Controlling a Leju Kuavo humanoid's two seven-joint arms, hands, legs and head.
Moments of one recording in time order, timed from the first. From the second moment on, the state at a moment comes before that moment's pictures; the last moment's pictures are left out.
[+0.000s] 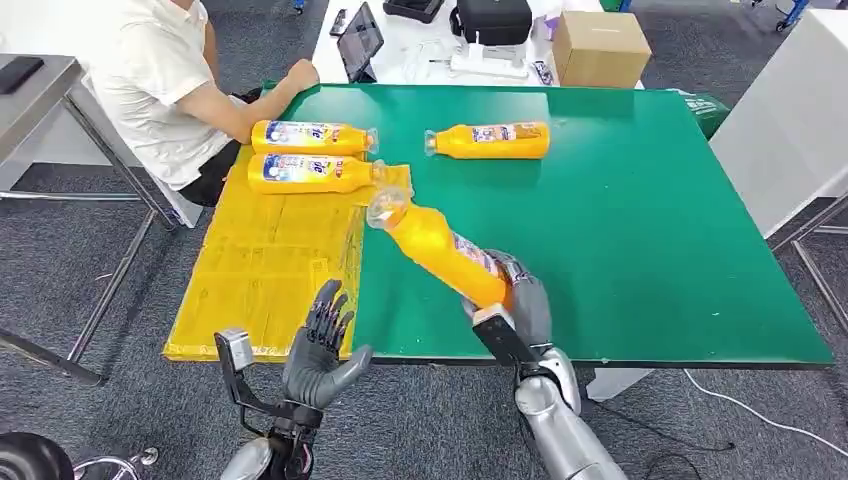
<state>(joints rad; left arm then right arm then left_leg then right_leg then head) 0.00 -0.13 -0.45 -1.39 0.52 0.05 -0.36 -0.27 0.09 0.29 -0.94 0.45 -0.51 -0.68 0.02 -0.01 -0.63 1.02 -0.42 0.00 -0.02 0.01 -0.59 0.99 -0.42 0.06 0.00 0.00</state>
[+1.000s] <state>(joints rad) -0.09 -0.17 -0.46 -1.33 0.64 -0.05 -0.41 -0.31 0.16 0.77 -0.92 0.35 -0.58 -0.69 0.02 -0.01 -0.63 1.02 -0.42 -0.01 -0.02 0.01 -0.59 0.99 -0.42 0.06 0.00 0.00</state>
